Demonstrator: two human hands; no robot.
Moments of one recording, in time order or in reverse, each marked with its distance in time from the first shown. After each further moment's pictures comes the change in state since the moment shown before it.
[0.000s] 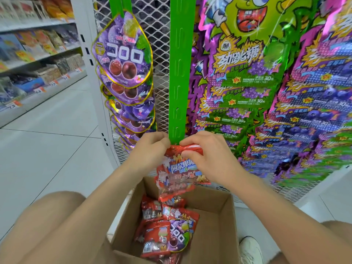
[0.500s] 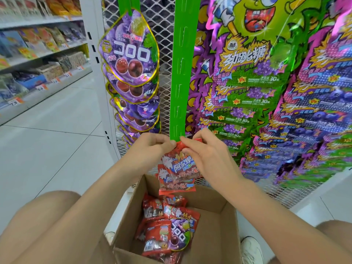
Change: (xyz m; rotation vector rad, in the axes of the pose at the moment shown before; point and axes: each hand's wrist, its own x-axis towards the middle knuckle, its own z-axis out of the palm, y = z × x) left_hand -0.009 -0.009 -0.020 -0.034 -0.132 0.061; right_hand -0.013 -0.006 0.020 -0.177 0.237 -0.218
